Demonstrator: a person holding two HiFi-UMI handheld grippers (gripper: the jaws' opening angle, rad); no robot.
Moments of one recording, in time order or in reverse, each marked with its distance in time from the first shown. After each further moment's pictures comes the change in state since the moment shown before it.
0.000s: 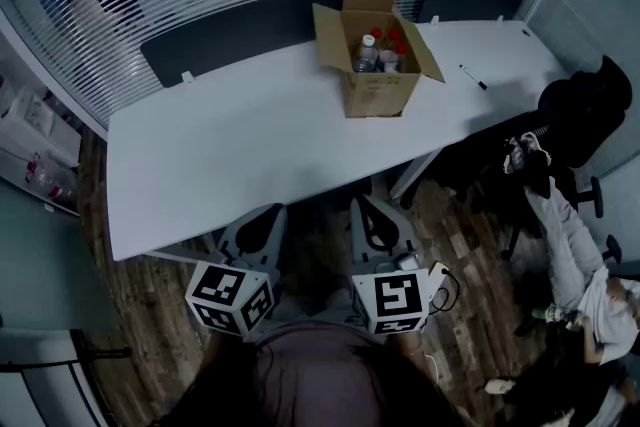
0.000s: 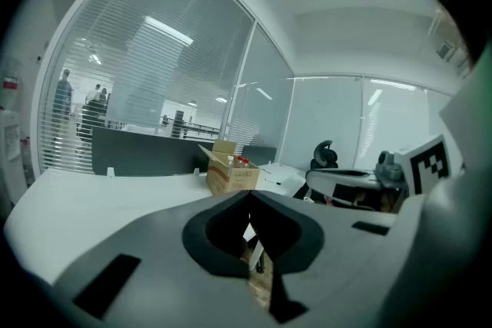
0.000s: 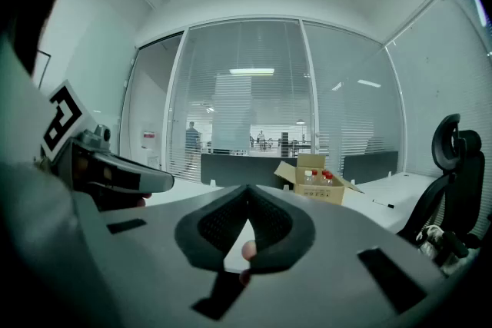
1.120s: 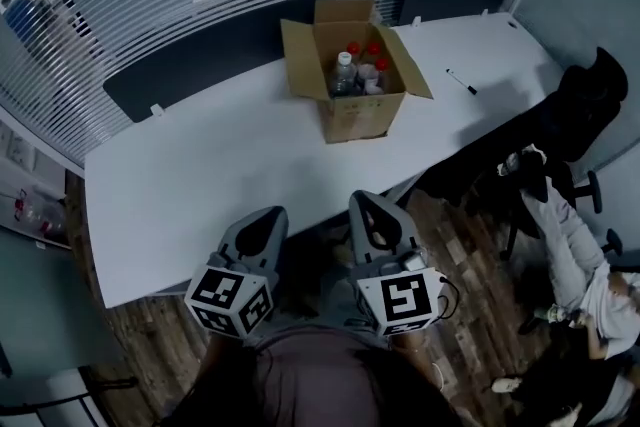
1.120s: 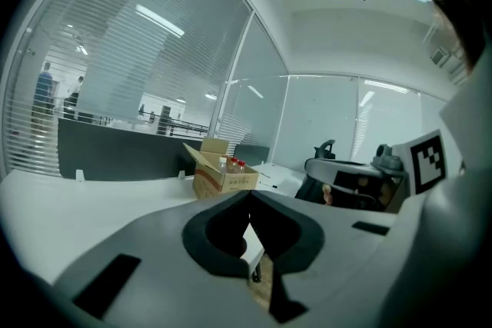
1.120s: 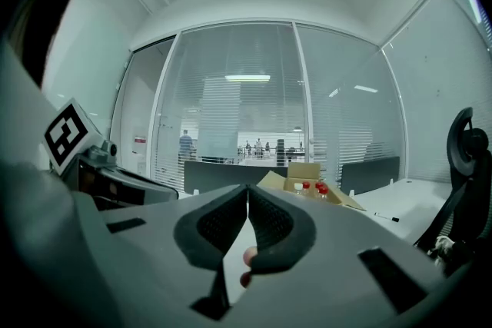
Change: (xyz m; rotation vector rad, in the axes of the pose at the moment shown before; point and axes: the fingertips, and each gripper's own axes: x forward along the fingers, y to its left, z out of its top) left arm 0.112 0.022 0.017 0.003 0.008 -0.086; right arm 0.077 -0.070 0.014 0.004 -0.053 -0.006
